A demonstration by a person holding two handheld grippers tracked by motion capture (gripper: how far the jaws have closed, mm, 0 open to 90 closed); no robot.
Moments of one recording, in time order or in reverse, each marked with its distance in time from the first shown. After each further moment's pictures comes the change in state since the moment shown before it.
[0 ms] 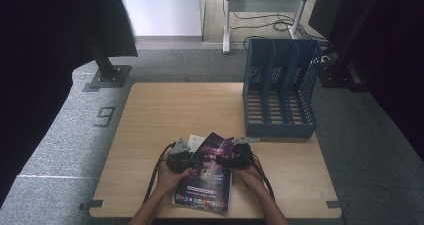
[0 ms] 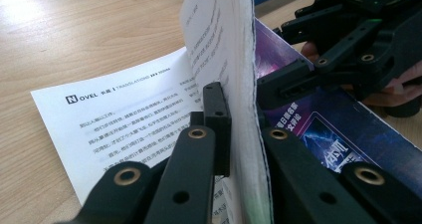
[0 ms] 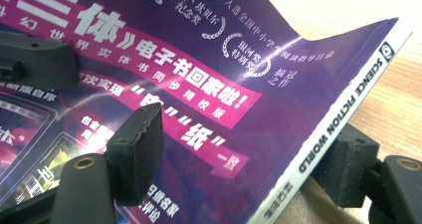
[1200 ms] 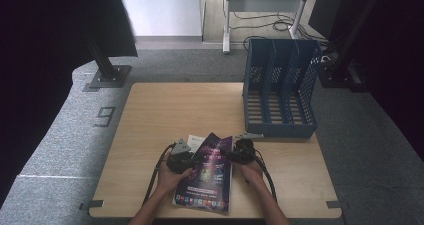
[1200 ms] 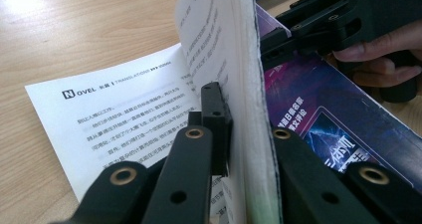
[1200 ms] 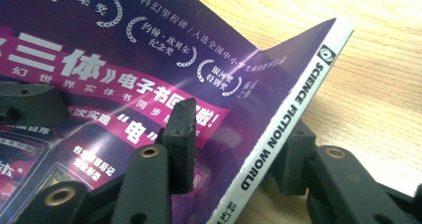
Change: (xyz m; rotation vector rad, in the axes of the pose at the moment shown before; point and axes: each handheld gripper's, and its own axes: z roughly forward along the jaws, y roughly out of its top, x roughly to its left) left arm 0.001 -0.003 0.003 0.016 0.015 -0.011; right arm -0.018 0.006 0.004 -0.014 0.036 0.092
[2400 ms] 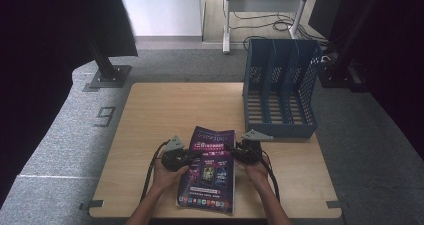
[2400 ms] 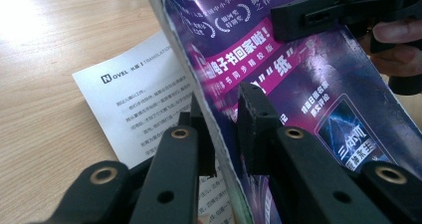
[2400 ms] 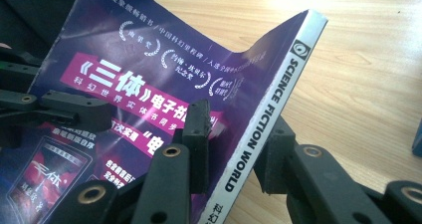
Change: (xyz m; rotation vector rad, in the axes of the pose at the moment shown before) left arm 0.008 0.007 -0.017 -0.068 -0.060 -0.013; right arm 0.022 0.013 -0.047 -0.182 0.000 -0.119
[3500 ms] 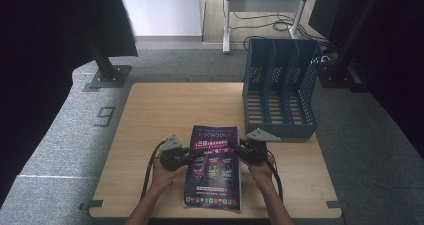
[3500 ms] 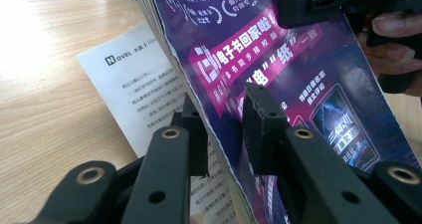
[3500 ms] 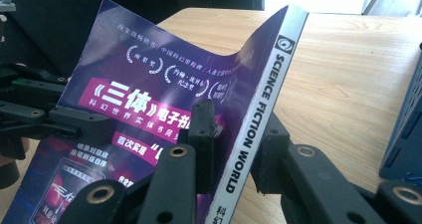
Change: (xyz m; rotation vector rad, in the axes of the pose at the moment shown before) left arm -0.003 0.006 -0.008 -0.042 -0.040 -0.002; right arm 0.005 0.011 -0.022 -0.085 -0.013 -0.033
